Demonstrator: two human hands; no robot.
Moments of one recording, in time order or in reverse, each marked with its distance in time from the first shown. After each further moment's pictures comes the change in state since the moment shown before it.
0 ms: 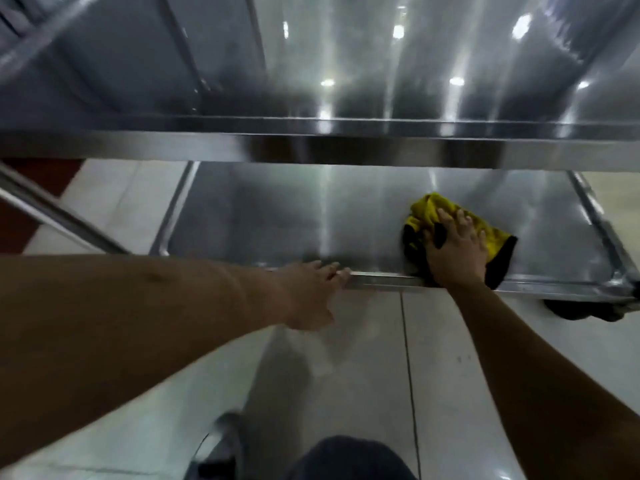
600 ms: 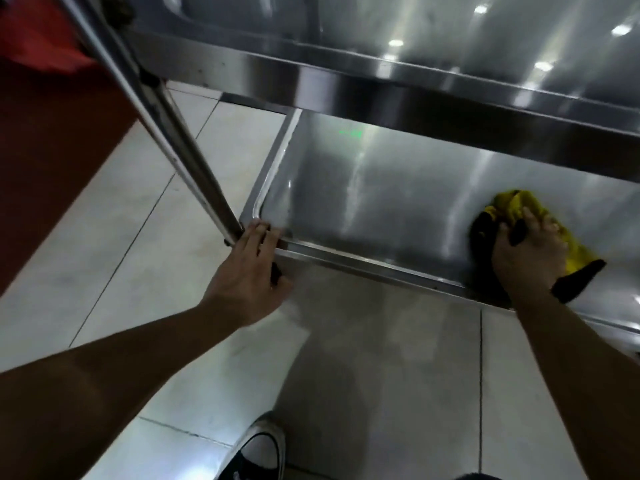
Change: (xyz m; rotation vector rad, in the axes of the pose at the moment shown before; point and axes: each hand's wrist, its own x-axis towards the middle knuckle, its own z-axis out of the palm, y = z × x) left_hand -0.117 -0.159 0.142 -0.525 0.557 -0.491; right_hand 0.011 -0.096 0.051 -0.068 0.155 0.050
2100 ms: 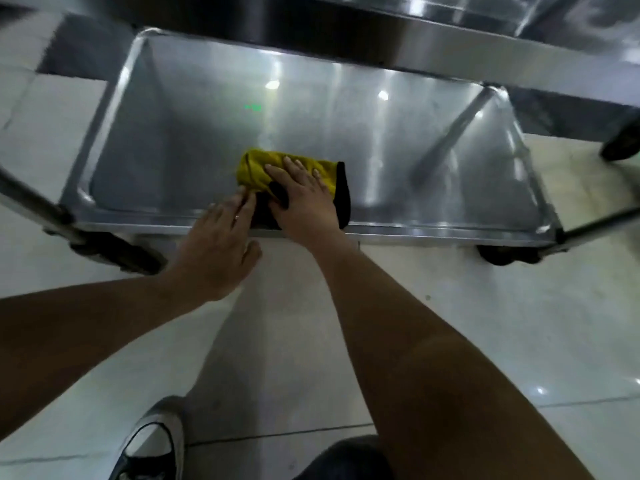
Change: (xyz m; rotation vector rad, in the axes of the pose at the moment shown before) left_hand 0.025 0.132 0.057 0.230 -0.030 0.357; right_hand -0.077 -0.064 0.006 0.146 -0.306 -0.532
